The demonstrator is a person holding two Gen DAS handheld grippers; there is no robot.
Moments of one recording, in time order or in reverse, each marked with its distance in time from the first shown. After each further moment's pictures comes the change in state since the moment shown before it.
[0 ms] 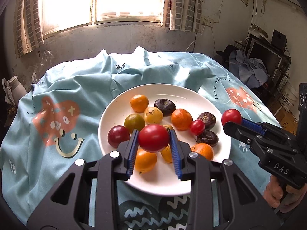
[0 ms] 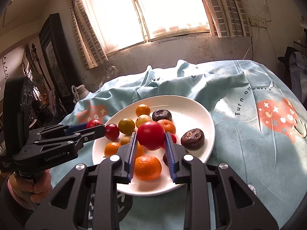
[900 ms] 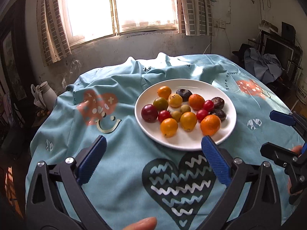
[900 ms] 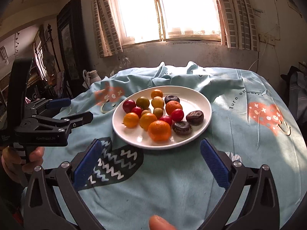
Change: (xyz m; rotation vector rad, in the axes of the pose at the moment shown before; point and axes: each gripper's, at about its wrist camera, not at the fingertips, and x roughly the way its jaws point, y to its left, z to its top) left arm -0.098 -0.011 -0.070 0.034 -0.062 0.206; right arm -0.081 0.032 -0.057 -0.159 0.028 0.022
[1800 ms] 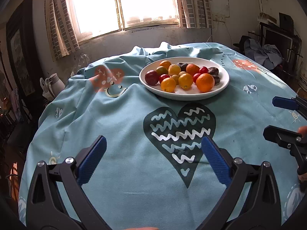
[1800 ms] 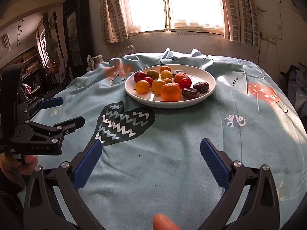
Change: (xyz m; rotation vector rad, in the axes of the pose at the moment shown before) left arm -0.032 -0.009 -0.083 0.019 -0.002 0.055; right arm -0.018 0.025 -0.057 -0.051 0.040 -0.019
